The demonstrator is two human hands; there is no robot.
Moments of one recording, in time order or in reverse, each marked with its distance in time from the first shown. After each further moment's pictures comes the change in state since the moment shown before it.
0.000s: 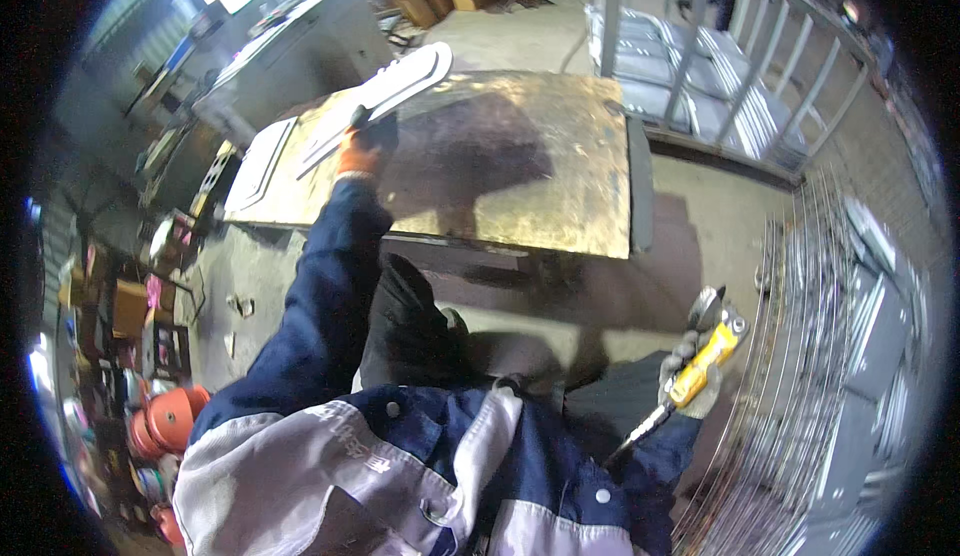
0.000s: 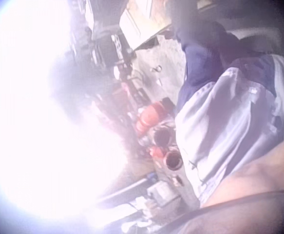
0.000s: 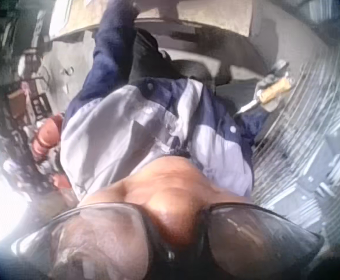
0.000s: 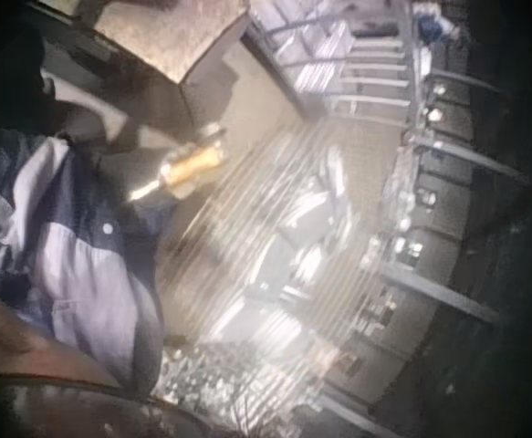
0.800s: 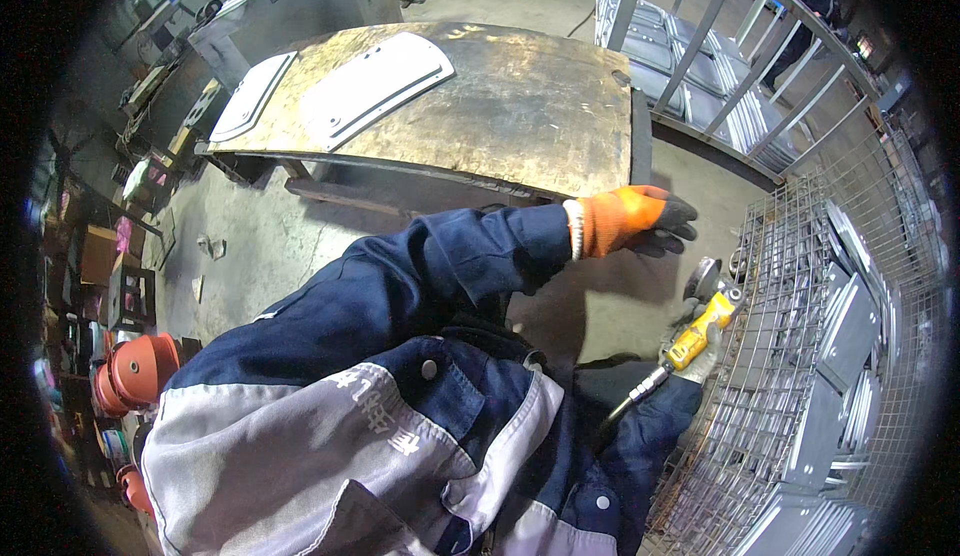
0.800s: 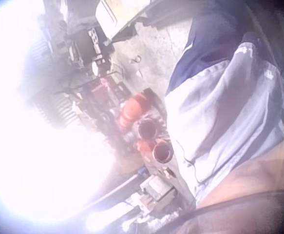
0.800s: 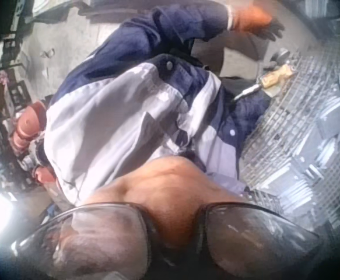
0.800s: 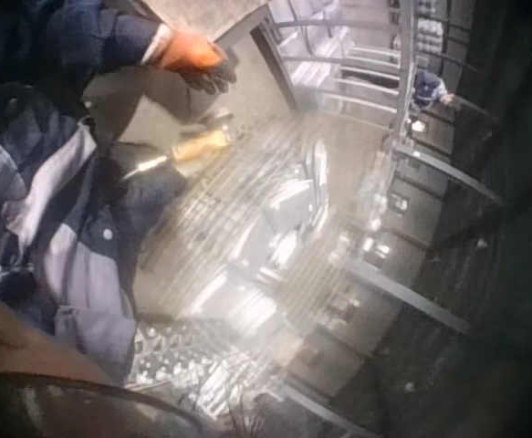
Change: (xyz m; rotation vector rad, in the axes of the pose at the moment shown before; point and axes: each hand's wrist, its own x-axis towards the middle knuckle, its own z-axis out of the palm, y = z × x) left_hand -0.211 0.303 0.108 -1.368 -1.445 -0.618; right_hand -0.016 -0.040 -0.013 -0.246 0.136 0.048
